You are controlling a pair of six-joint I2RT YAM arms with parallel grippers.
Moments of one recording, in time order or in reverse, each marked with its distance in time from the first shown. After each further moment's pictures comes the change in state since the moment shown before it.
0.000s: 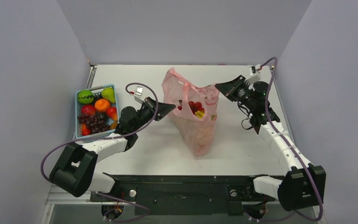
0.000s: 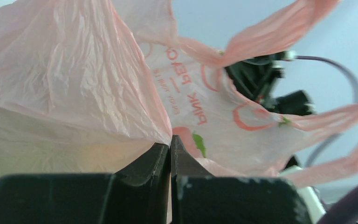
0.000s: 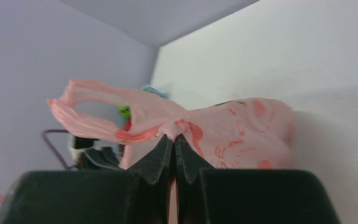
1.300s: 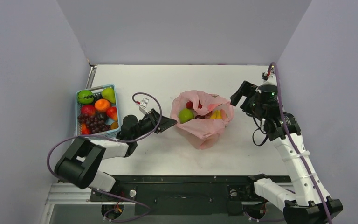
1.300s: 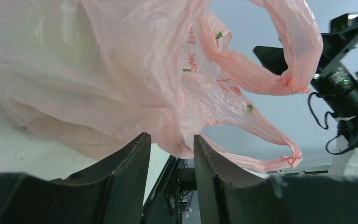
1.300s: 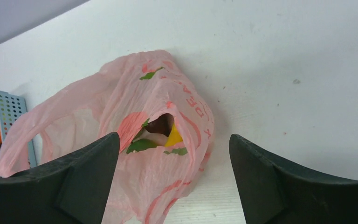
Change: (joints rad) left arm 0.036 0.207 -0.163 0.348 0.214 -0.031; right arm 0.008 -0.133 0.151 -0.624 0.391 -0.199
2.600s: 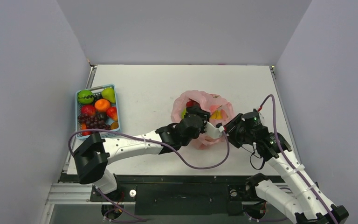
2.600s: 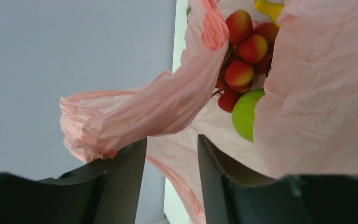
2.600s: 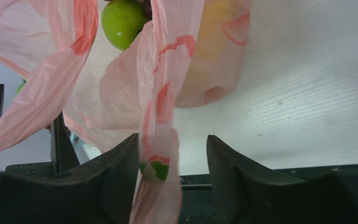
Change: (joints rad) left arm -0.681 0.048 0.748 -1.080 -1.074 2.308; right arm 0.215 -0.198 -0.274 -0.190 -0.080 0.628
